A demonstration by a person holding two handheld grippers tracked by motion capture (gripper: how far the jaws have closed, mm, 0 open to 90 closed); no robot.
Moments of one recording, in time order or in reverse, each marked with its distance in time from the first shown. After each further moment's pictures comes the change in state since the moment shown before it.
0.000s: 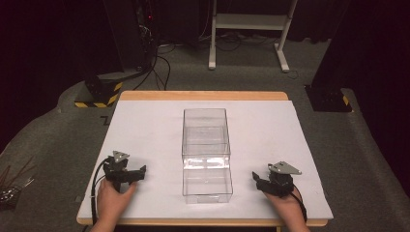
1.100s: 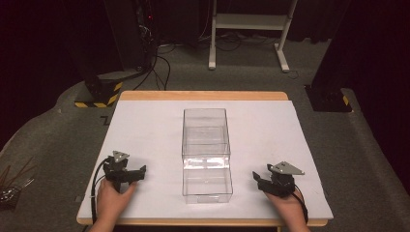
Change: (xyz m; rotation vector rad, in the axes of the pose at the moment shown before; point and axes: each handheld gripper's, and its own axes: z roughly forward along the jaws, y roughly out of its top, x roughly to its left) left arm 0.000 0.000 0.000 0.001 -0.001 -0.001; right arm -0.002 0.000 -0.005 -0.024 0.043 0.009
